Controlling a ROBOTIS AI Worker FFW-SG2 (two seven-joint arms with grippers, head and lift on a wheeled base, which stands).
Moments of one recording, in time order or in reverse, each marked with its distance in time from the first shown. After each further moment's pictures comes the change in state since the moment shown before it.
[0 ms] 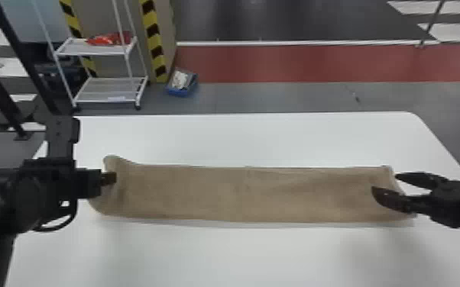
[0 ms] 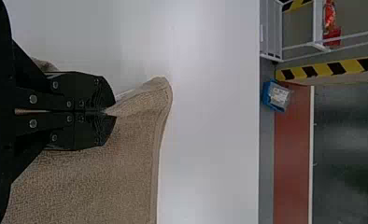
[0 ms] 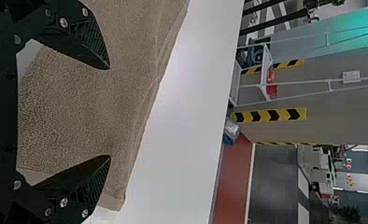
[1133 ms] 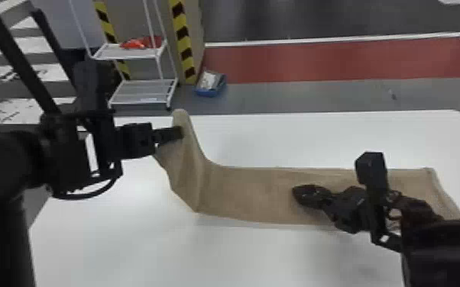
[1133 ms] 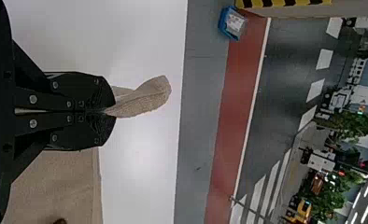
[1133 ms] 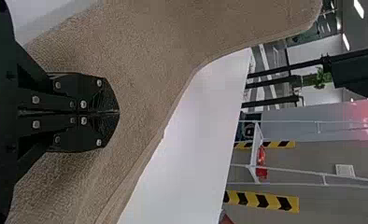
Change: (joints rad) left arm -0.091 -0.082 0.134 -0.292 0.523 0.250 0.178; right arm -0.093 0.268 0.330 0.266 0.151 -0.283 -0.079
